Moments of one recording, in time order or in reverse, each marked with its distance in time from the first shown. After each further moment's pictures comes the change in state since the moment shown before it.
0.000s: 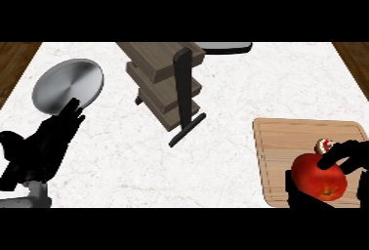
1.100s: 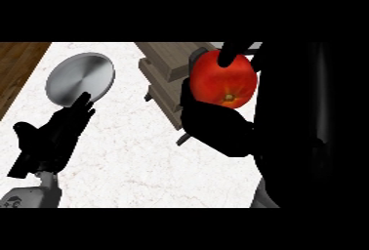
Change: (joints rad) left arm -0.063 -0.023 -0.025 0.036 -0.018 -0.009 0.003; right arm -0.898 0.286 -0.070 0.425 -0.046 0.140 0.110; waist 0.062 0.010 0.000
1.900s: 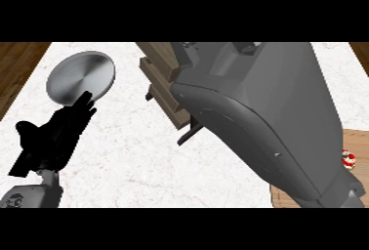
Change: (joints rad) left arm -0.013 -0.002 0.006 0.026 -0.002 -0.018 -0.019; right arm -0.392 0.003 -0.156 0.575 -0.142 -0.112 0.042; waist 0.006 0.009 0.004
